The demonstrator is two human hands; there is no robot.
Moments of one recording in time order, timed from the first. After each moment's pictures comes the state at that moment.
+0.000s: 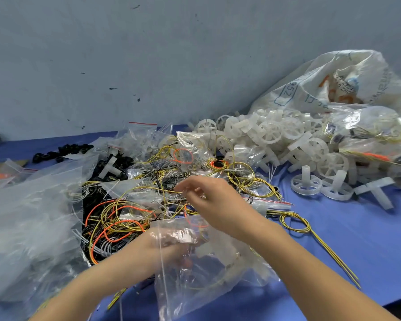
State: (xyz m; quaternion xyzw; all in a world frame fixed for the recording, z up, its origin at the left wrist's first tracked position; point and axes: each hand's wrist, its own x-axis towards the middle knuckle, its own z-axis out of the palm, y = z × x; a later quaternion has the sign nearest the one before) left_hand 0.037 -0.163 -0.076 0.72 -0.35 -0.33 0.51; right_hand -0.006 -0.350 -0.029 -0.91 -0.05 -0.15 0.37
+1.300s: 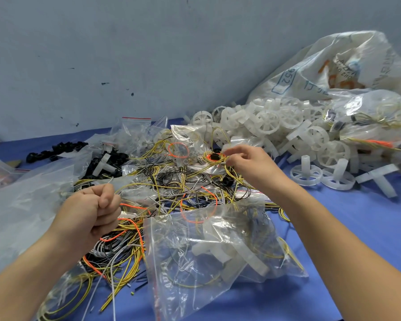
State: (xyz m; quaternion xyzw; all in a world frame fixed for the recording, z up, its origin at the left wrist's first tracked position) left_hand 0.080 -0.131 -0.029 0.68 -0.12 -0.16 0.71; right_hand 0.017 -0.438 -0.032 -0.84 0.15 -0.19 0.49
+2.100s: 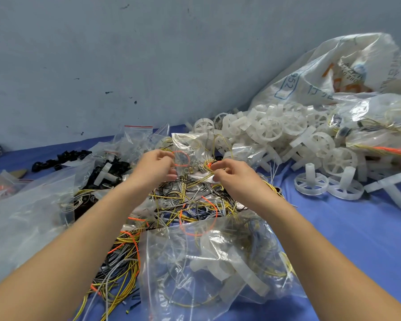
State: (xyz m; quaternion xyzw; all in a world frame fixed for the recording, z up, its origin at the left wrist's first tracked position) left_hand 0.152 -0.257 -0.015 0.82 -0.15 -0.07 0.55; right_hand 0.030 -0.421 -0.035 -0.86 0.13 -0.14 0.47
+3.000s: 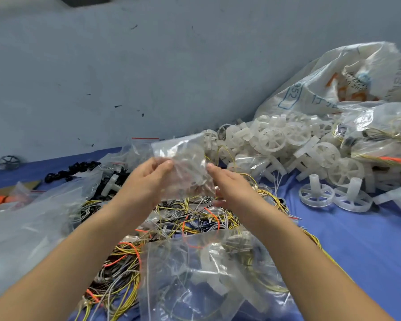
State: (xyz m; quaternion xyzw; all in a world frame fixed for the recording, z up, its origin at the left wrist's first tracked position) left_hand 0.090 -0.235 0.013 0.66 -0.18 -0.14 0.71; right_hand 0.032 -0.404 -0.027 -0.70 0.11 -0.08 0.70
